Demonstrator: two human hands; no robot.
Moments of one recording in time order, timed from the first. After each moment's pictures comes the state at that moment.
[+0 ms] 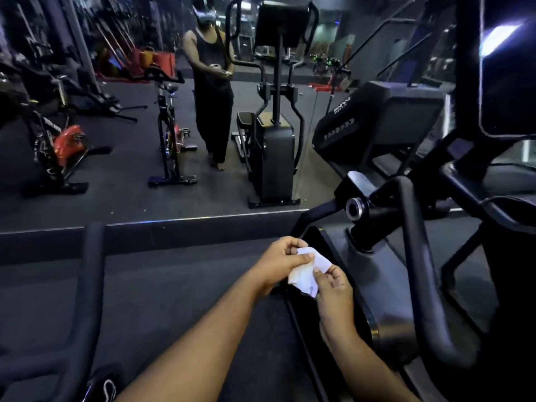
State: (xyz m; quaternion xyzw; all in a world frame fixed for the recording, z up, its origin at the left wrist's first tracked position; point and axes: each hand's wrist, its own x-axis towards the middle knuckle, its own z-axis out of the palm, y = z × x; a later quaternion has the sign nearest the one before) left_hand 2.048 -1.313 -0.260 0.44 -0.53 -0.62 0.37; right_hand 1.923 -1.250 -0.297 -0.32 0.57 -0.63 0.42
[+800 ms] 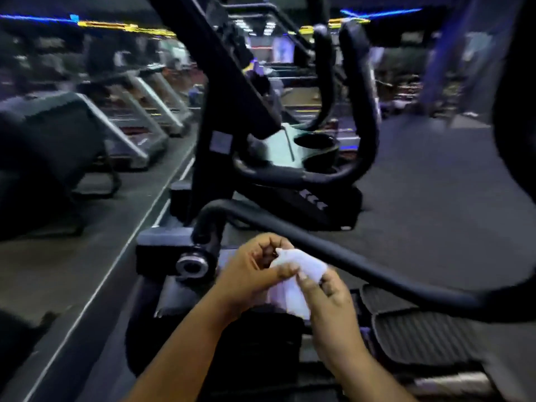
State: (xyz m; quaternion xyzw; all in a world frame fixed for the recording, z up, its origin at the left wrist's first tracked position) left_hand 1.901 -1.471 -0.185 -0.14 -0.70 -0.70 0.03; right_hand 1.922 -1.316 -0.218 -0.10 0.57 -0.82 -0.01
